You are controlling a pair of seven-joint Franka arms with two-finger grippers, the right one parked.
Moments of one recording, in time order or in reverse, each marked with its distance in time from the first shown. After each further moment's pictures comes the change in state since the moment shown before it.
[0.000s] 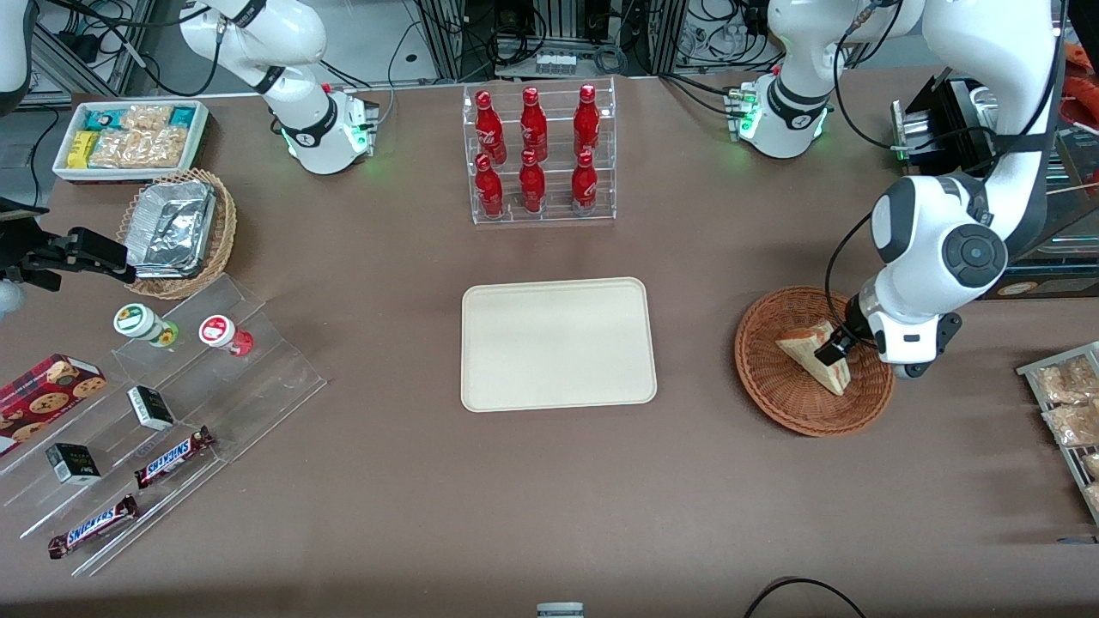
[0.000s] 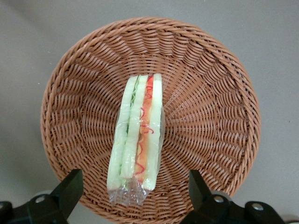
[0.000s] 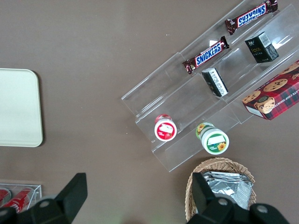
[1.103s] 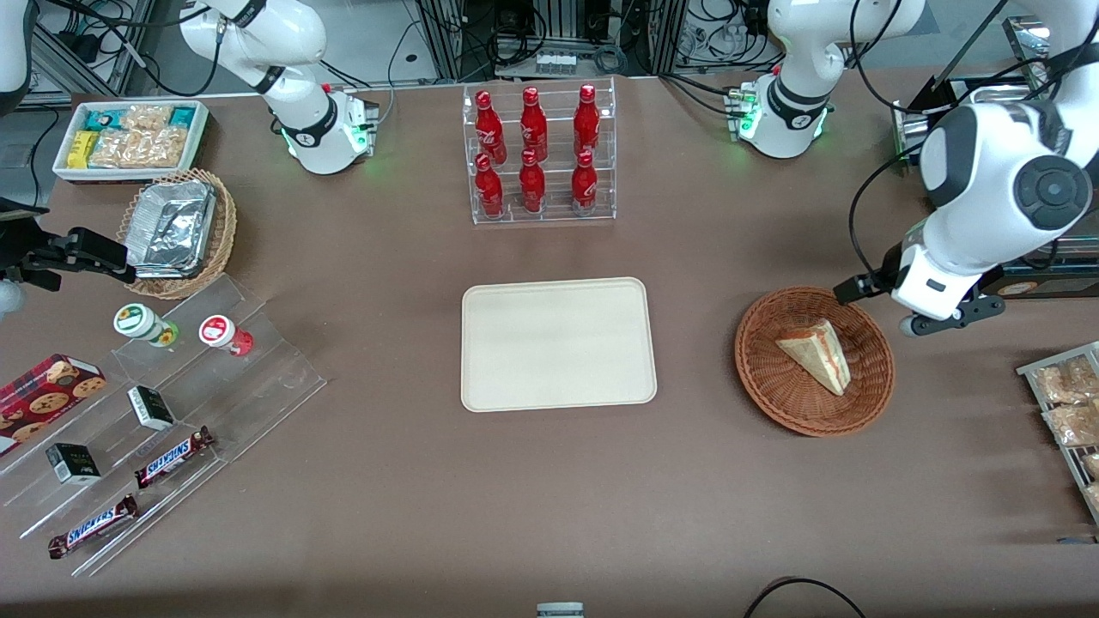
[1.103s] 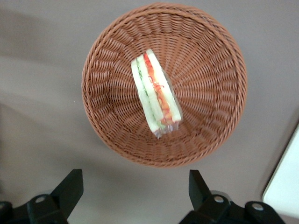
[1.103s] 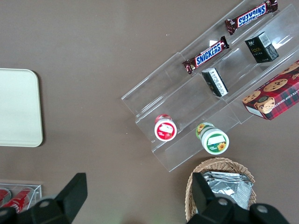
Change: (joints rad) arm 0.009 -0.191 0.013 0.014 0.000 -0.256 0.444
